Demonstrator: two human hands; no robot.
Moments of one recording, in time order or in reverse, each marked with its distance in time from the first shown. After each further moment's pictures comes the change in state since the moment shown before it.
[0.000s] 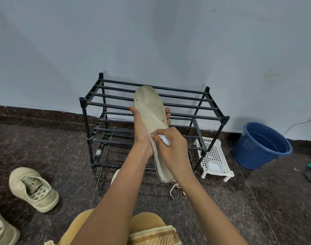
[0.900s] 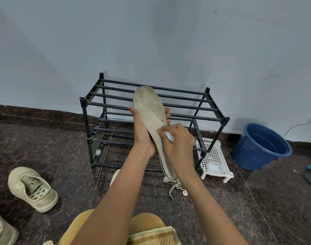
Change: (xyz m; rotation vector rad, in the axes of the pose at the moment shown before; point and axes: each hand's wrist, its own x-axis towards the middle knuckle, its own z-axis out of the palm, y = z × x) left_hand 0.001 0.000 -0.002 0.037 -0.019 0.032; right_hand 0.009 0.007 -0.001 -0.286 0.095 -0.014
